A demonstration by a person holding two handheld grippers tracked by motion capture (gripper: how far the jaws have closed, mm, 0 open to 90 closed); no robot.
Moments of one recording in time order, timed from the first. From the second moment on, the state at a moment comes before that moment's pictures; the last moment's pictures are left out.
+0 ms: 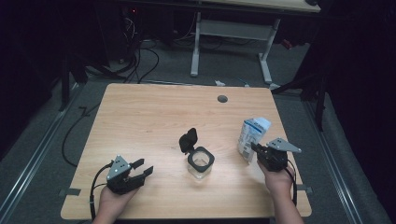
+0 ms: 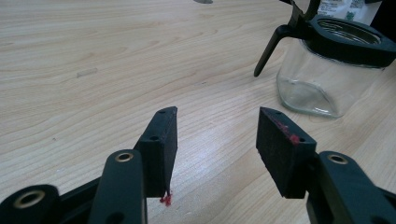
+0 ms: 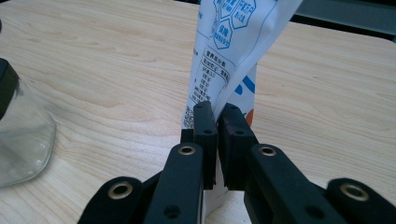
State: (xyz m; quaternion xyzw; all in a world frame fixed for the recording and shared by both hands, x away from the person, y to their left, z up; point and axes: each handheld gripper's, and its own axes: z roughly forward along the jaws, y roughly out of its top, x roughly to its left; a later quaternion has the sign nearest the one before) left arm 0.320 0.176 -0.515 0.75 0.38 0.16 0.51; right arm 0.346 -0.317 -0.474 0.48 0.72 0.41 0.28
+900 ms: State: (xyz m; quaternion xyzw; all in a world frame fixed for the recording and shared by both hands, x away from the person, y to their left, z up) left arm 0.320 0.175 -0.517 0.75 0.38 0.16 0.51; right arm 0.342 -0.315 -0.477 0.49 0.71 0.43 0.28
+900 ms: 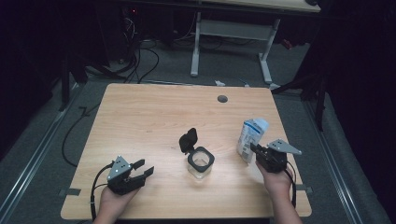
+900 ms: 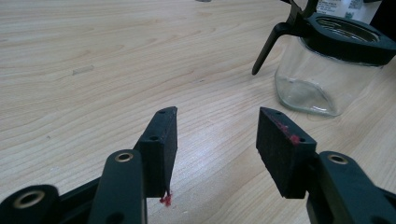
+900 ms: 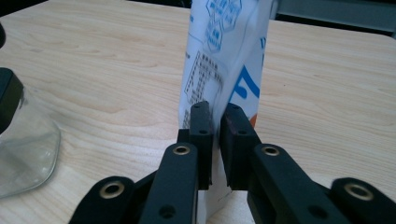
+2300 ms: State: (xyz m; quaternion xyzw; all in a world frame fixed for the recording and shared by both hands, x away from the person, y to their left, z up) left arm 0.320 0.178 -0.517 0.75 0.38 0.16 0.51; right arm 0.354 -0.303 -0.478 0.49 0.70 0.42 0.28
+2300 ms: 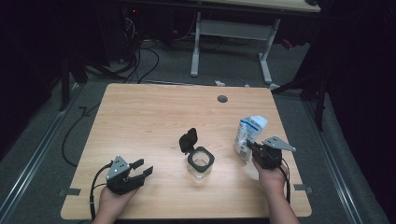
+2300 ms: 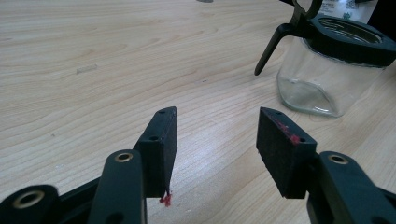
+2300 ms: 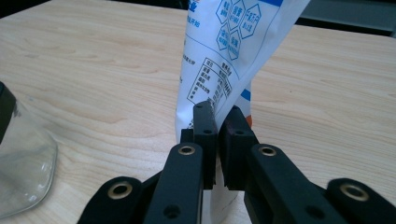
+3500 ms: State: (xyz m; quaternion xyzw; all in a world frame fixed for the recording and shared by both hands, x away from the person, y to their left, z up) left arm 0.318 0.174 -0.516 0.75 0.37 0.16 0.52; right arm 0.329 -0.296 -0.427 0.44 0.80 0.35 0.21
